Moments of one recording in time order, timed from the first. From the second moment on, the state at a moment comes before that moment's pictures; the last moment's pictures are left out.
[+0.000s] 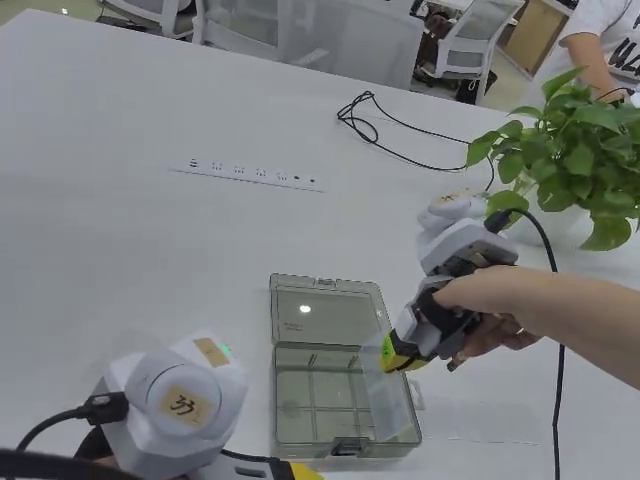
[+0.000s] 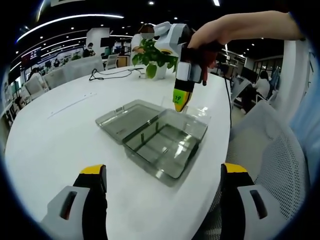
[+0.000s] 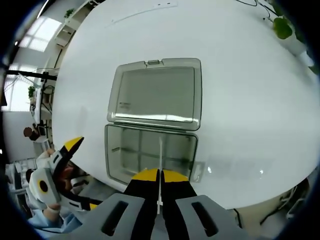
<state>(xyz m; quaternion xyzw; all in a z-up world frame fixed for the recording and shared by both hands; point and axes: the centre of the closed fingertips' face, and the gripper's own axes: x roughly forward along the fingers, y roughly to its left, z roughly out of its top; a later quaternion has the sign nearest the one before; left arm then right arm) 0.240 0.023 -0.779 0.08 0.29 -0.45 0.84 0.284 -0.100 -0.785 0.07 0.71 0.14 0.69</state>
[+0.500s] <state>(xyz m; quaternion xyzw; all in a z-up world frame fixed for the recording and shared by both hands) 0.241 0.027 -0.783 0.08 0.30 -0.44 0.84 0.288 -0.099 -0.794 0.06 0.72 0.14 0.68</state>
